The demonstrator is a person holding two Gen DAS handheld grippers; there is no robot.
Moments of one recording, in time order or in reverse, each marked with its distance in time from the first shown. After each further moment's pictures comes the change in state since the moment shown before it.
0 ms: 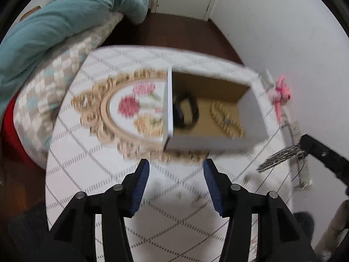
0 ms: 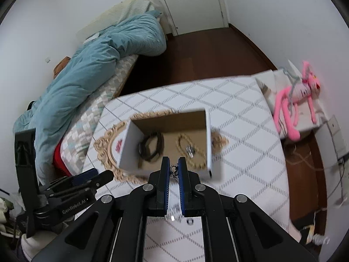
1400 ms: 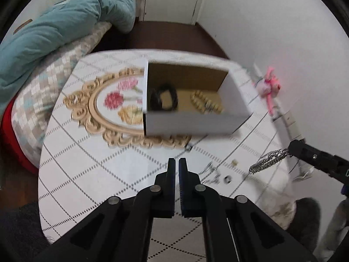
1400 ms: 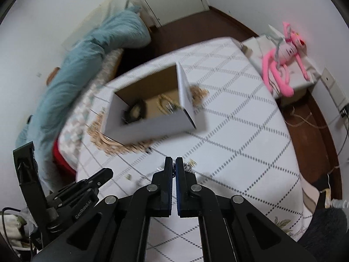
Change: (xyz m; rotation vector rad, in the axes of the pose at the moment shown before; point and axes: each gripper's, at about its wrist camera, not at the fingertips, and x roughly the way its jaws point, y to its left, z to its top) left arm -0.025 -0.026 -0.020 0.071 -0.084 -0.058; right arm -0.014 -0.035 -0.052 0.137 0.017 0.046
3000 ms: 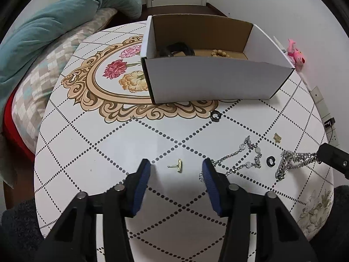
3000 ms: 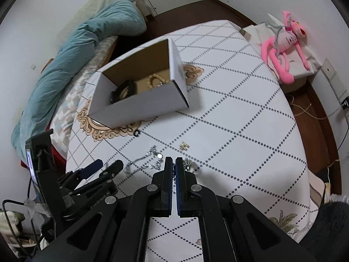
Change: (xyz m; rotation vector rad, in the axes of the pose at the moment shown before) left arm 0.076 -0.002 -0.039 0.062 0.113 0.195; right arm 0.045 -0.021 -0.030 0.014 0.101 -0.064
